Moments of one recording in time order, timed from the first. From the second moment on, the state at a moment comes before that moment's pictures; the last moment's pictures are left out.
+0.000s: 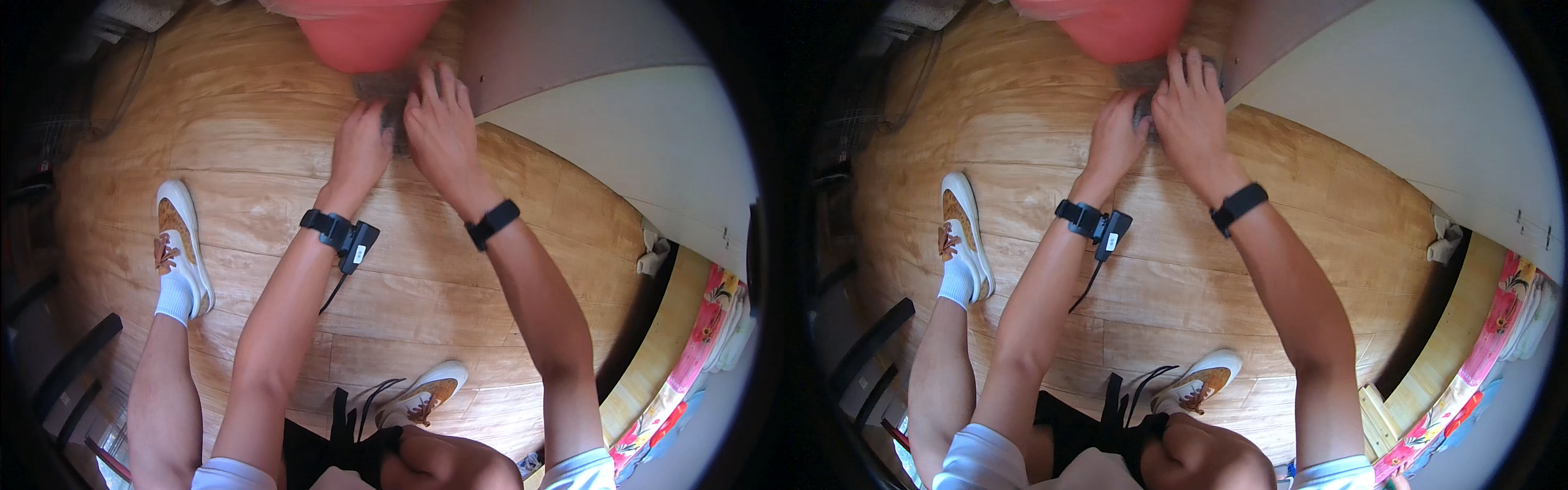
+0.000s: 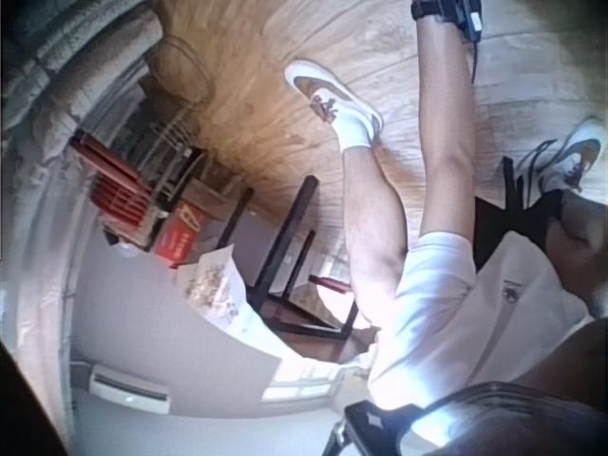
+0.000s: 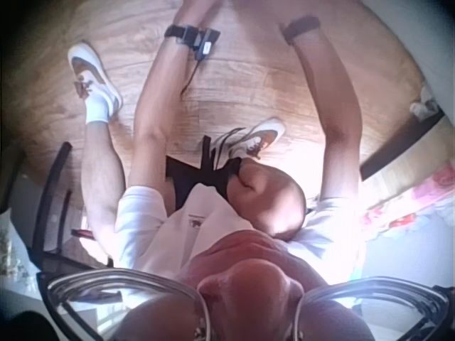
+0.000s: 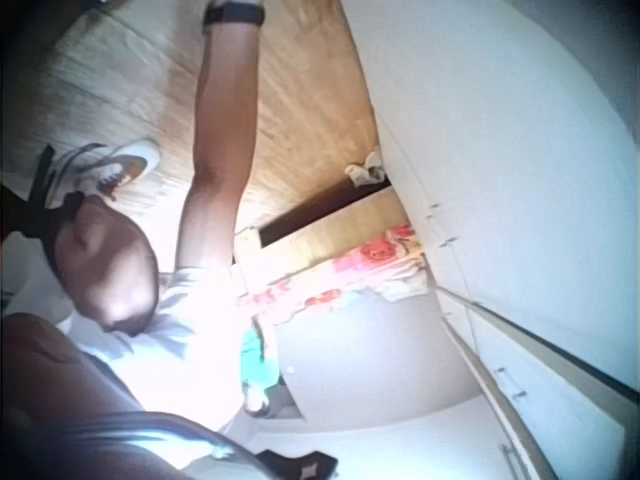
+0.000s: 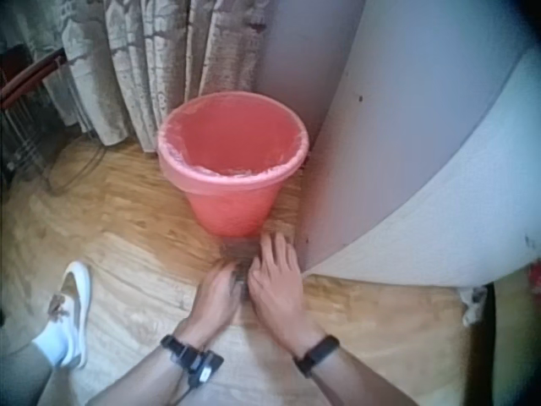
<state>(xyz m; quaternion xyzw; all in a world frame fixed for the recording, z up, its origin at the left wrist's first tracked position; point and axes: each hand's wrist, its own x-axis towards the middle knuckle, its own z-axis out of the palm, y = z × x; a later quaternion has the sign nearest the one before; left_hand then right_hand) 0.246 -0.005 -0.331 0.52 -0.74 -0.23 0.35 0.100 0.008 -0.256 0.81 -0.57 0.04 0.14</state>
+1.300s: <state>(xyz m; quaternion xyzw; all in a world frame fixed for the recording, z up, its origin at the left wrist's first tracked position) 0.178 0.011 -0.325 0.52 -0.31 -0.57 0.56 0.097 -0.036 -0.251 0.87 -0.43 -0.11 0.24</state>
